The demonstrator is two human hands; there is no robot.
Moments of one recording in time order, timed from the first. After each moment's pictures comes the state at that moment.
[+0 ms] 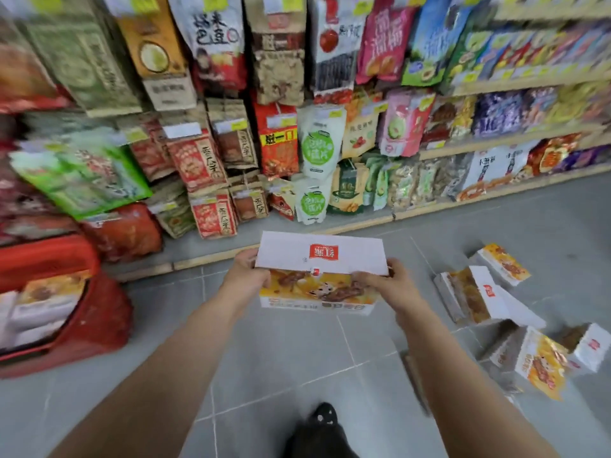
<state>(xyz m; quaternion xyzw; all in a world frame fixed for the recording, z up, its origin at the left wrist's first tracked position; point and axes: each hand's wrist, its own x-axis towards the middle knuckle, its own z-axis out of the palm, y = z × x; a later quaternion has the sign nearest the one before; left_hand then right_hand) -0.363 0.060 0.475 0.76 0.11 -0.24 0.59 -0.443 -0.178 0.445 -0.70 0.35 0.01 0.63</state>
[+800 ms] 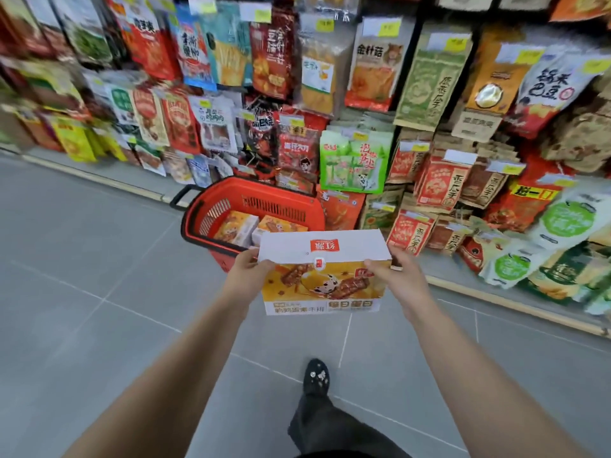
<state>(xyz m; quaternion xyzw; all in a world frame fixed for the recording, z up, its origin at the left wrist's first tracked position) -0.479 0.531 0.494 0.68 0.33 0.00 0.66 -0.395 0.281 0.472 -0.76 0.04 0.13 0.63</state>
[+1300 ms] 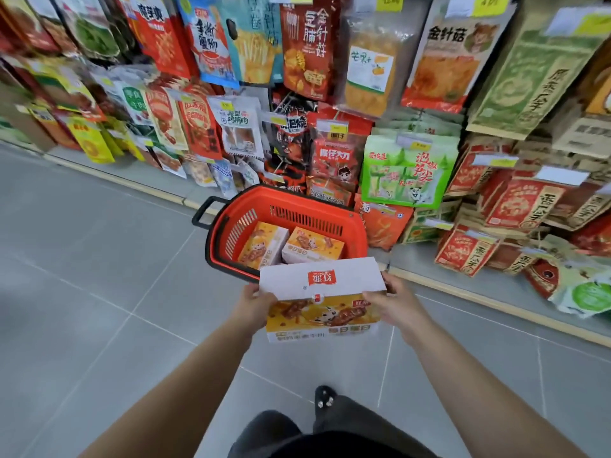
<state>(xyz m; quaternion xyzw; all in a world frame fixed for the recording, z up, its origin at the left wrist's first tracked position) -0.357 0.670 0.443 0.64 0.45 -0.09 0.62 -0.259 0.431 0.404 -0.73 0.08 0.30 0.61</state>
